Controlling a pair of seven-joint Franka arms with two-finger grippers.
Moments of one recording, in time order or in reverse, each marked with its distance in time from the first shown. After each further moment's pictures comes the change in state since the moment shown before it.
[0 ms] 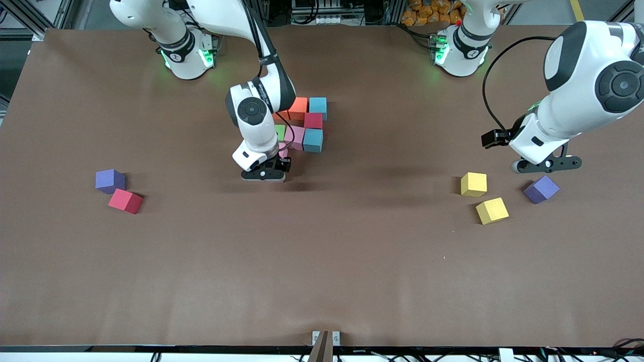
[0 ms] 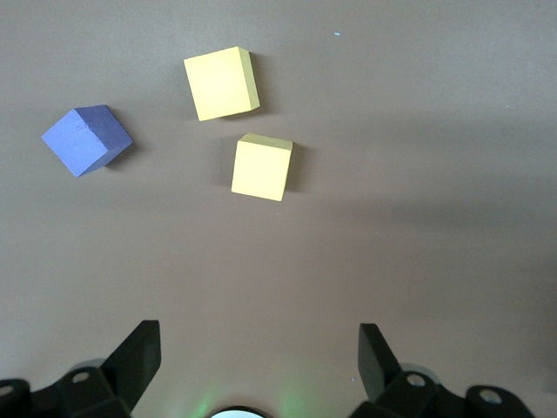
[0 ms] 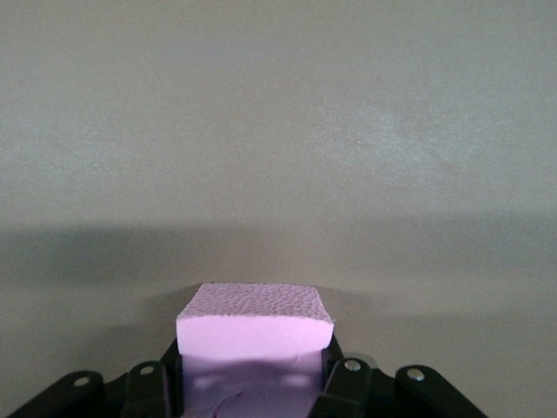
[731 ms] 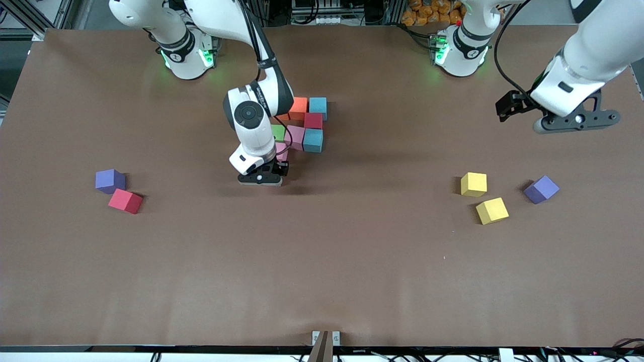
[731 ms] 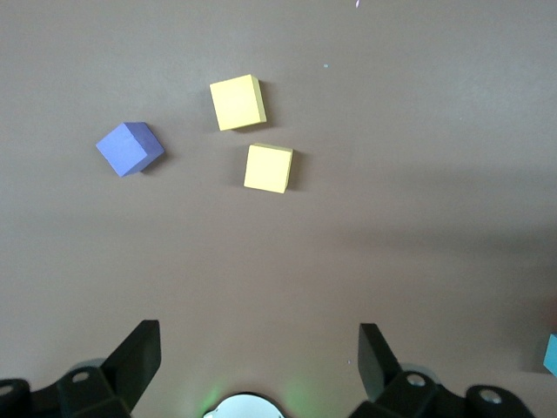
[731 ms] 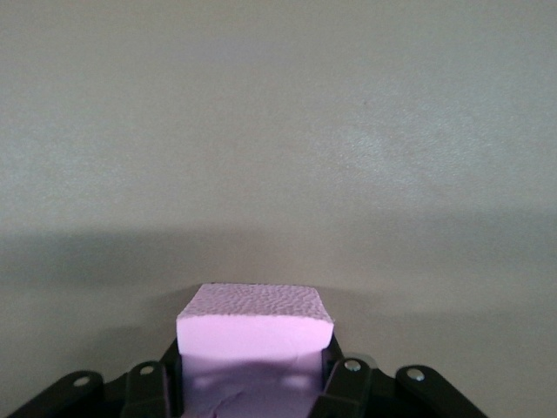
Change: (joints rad) left arm 0.001 -0.132 -0.020 0.071 0.000 -0.109 -0.001; right arm -0.019 0.017 0.001 0.026 0.000 -0.002 0.000
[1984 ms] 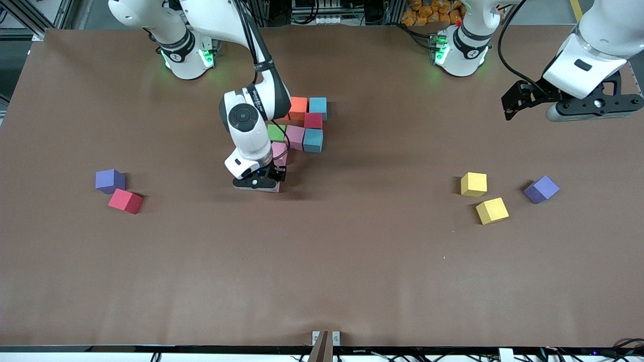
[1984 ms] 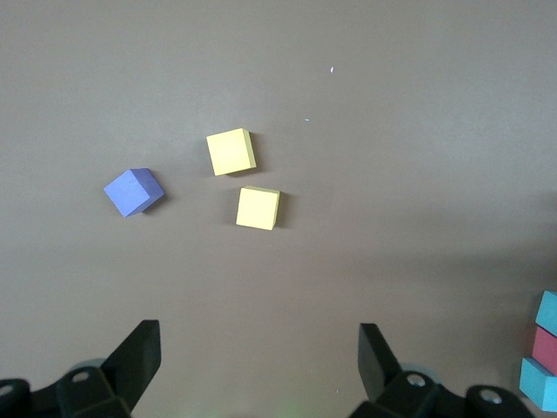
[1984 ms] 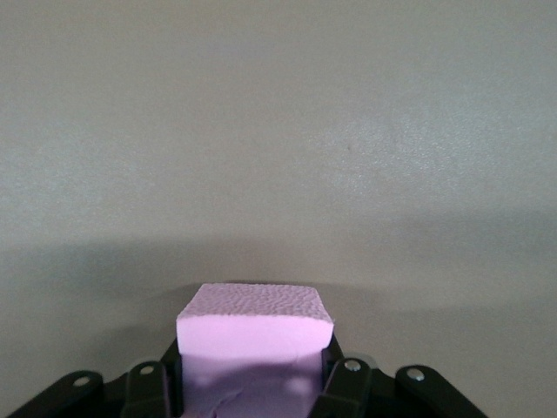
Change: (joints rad) left arm -0.012 -0.021 -0.006 0.099 0.000 0.009 0.000; right arm -0.033 0.000 -0.005 0.029 0.000 0.002 0.007
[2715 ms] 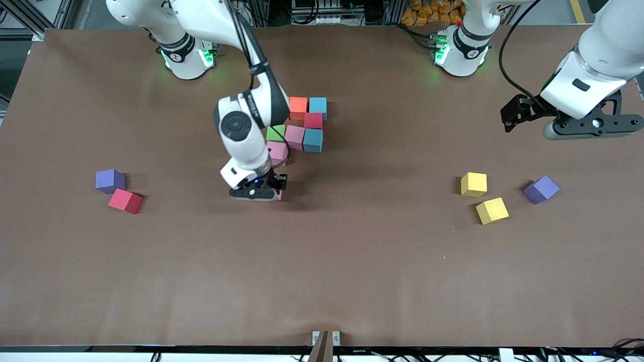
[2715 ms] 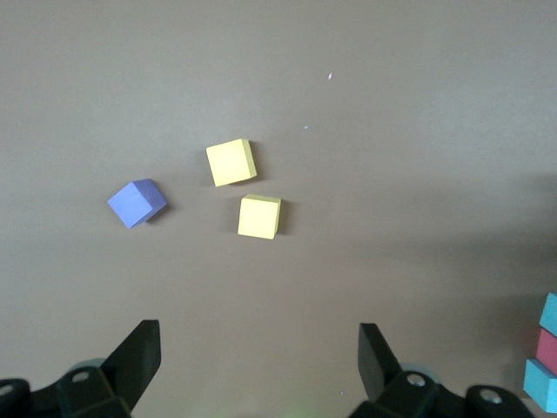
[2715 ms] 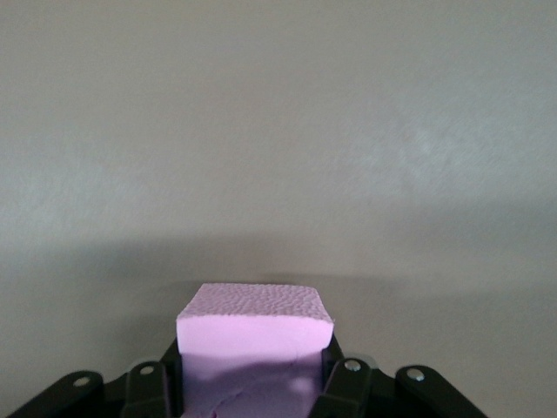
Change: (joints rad) left arm -0.065 0.108 0.035 0.128 0.041 -0.062 0.000; right arm -0.050 0.001 0.015 0.104 0.001 -0.065 0.008
